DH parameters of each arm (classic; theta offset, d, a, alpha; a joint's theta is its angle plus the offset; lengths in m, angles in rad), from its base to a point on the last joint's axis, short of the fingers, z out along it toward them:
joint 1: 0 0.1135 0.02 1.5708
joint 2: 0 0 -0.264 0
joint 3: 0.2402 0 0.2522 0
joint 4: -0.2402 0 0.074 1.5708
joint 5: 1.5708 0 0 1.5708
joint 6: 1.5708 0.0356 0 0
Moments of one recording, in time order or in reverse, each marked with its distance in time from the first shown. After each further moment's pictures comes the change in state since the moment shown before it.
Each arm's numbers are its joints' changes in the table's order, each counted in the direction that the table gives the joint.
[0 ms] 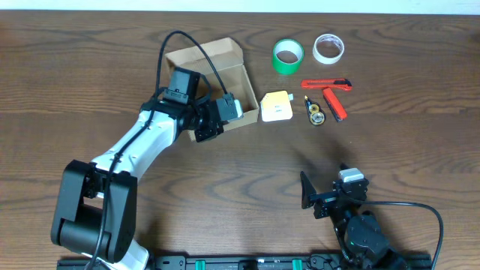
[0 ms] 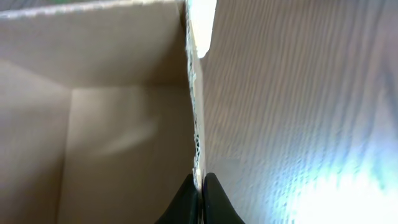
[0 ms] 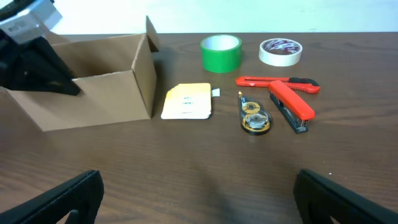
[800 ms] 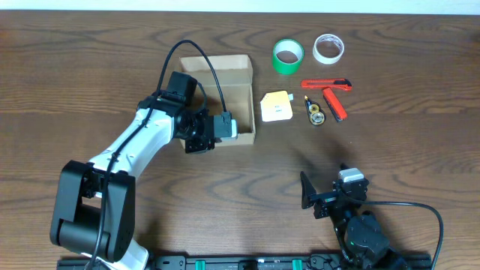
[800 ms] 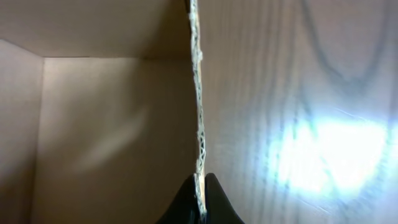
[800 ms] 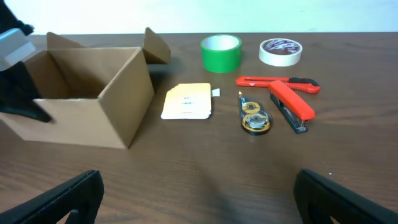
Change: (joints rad) left arm 0.016 0.000 0.028 -0.293 0.026 0.266; right arm 0.000 0.000 0.000 0.000 0.000 0.000
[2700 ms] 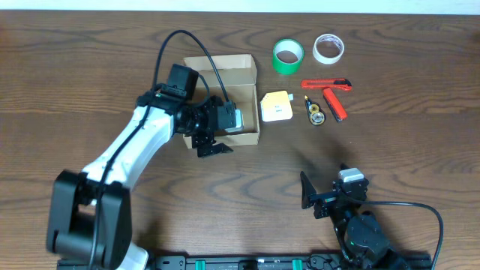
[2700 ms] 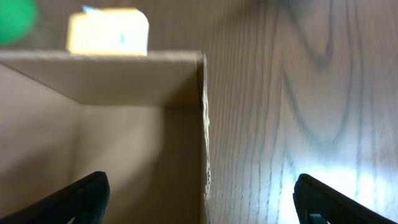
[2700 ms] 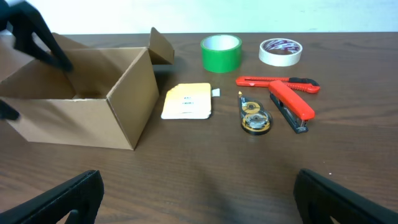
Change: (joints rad) left arm -0.013 0.070 0.048 0.010 0.144 -0.127; right arm 0.000 0.000 0.000 0.000 0.000 0.000
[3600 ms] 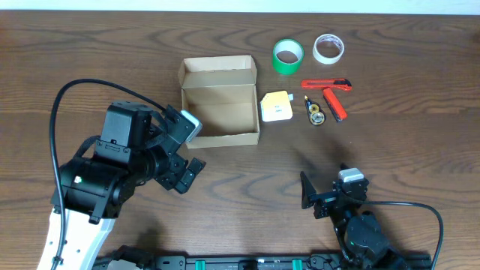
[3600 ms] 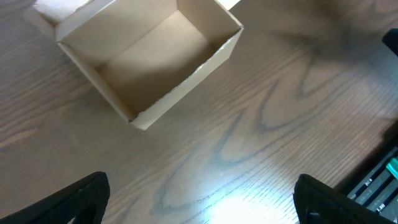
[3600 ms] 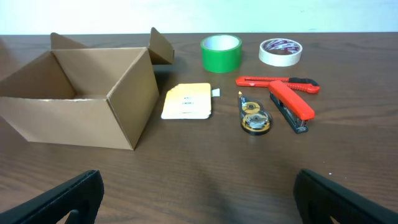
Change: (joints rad) left arm 0.000 0.631 0.004 -0.415 -0.371 -0.795; right arm 0.000 0.000 0.000 0.000 0.000 0.000
